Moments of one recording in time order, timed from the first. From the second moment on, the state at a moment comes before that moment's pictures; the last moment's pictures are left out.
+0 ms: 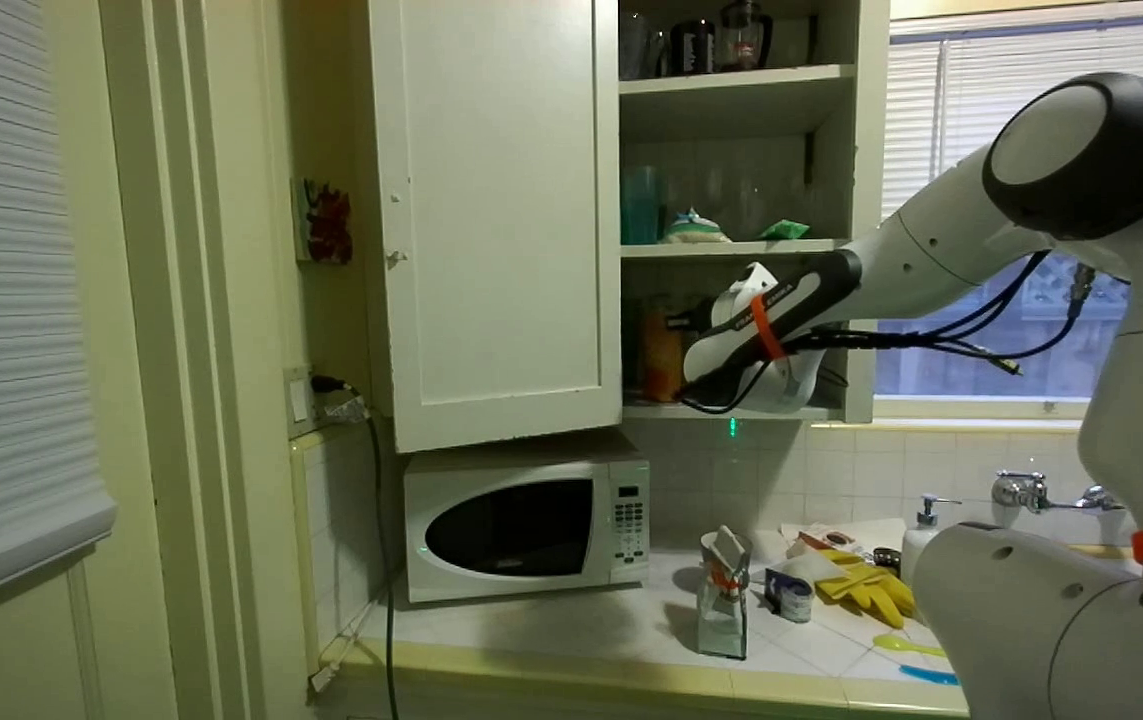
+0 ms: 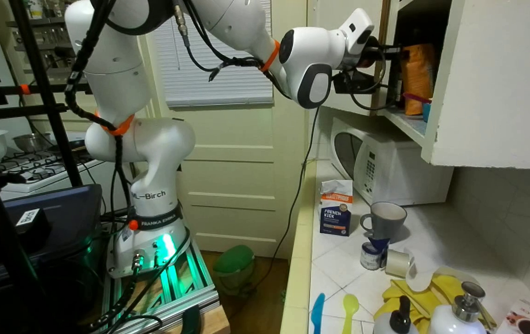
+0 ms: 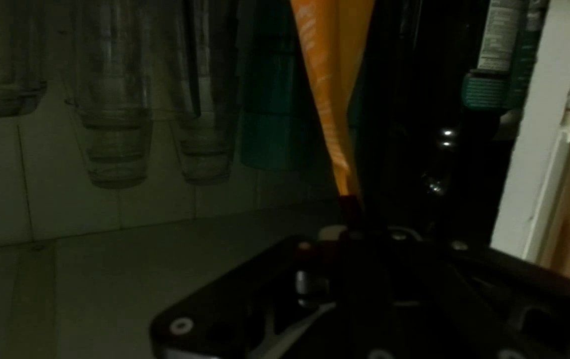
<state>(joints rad) 1.19 -0.38 -1.50 -2.31 -0.21 3.77 -0.30</state>
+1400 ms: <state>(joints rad) 0.12 -0.44 -0.59 -2.76 -0.25 3.86 -0.17</state>
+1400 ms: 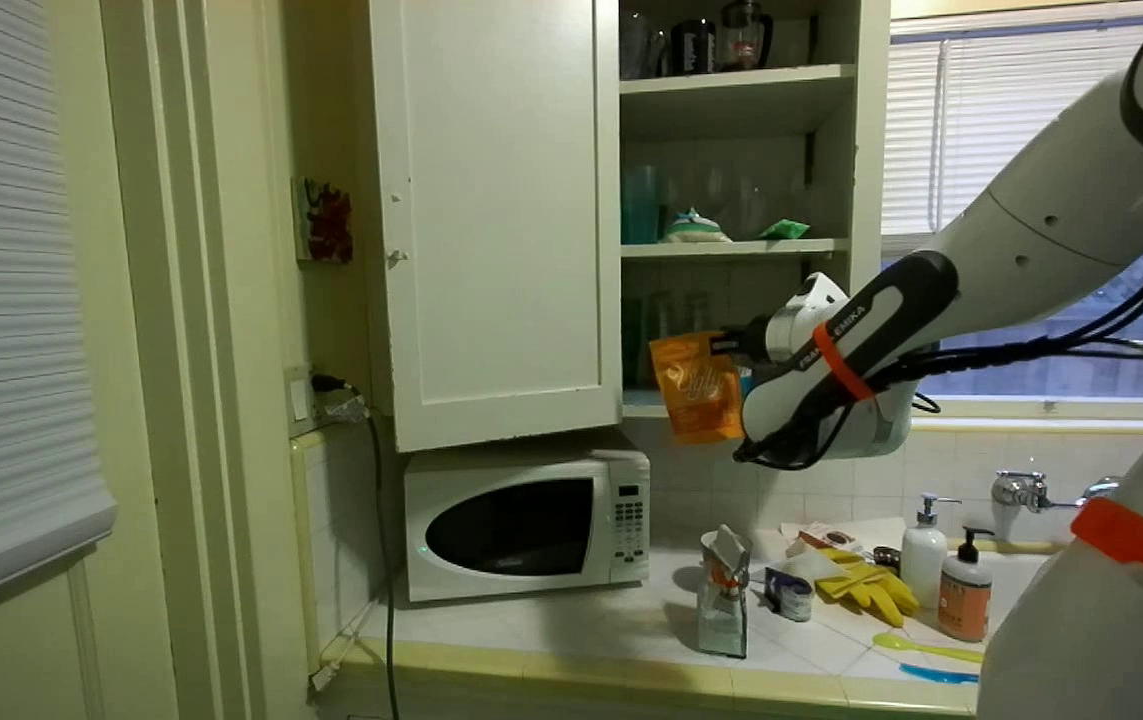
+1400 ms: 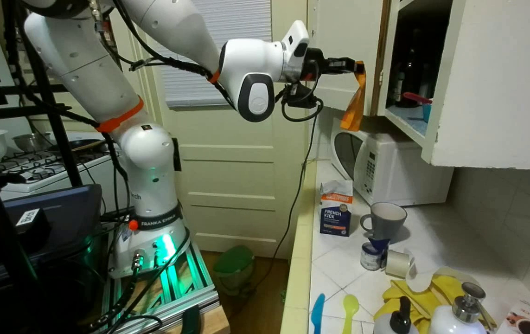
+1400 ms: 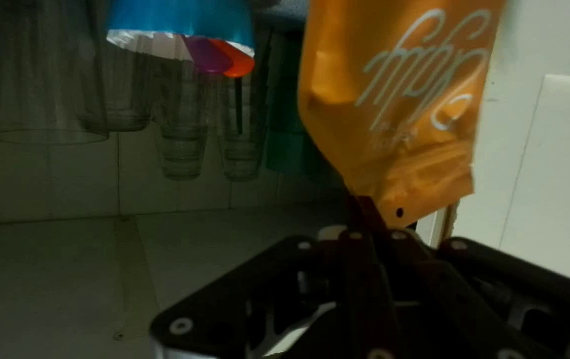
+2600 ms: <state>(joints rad) -0.19 -0.44 -0.34 -2.75 -0.05 3.56 -0.04</state>
